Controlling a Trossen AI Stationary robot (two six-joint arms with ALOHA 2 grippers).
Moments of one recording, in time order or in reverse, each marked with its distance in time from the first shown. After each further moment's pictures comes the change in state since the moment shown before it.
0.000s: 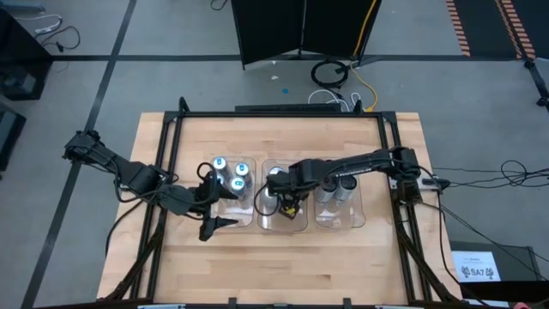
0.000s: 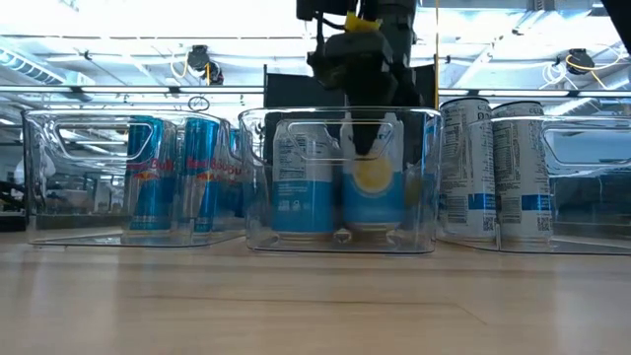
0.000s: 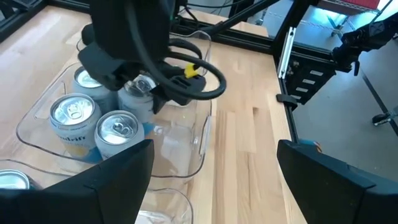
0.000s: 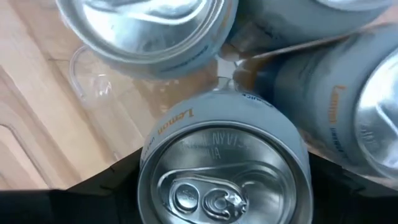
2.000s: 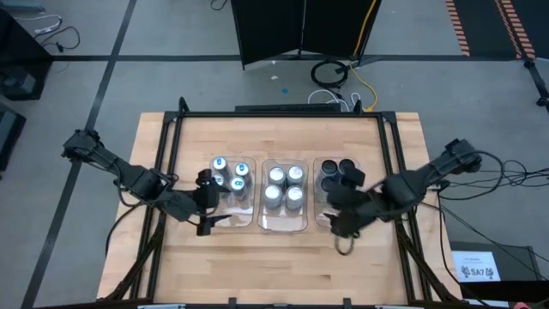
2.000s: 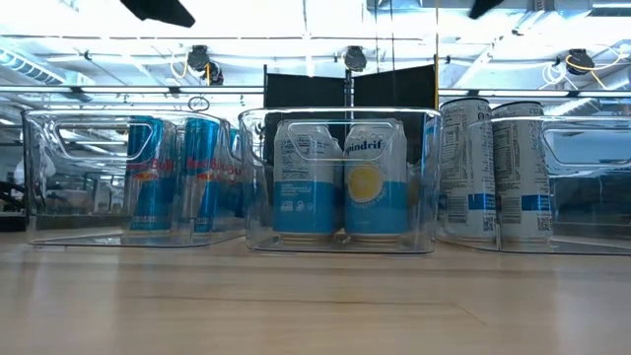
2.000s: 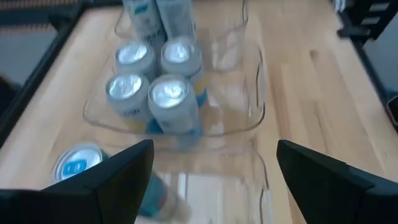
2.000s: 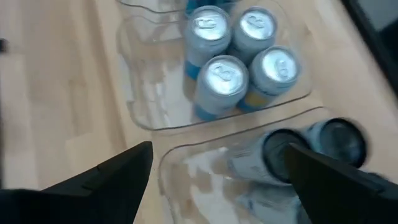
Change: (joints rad) left arm -0.022 -0.041 -0.121 -0.099 -0.128 0.181; right arm 0.401 -0.524 -0.170 -0.096 0.426 0.115
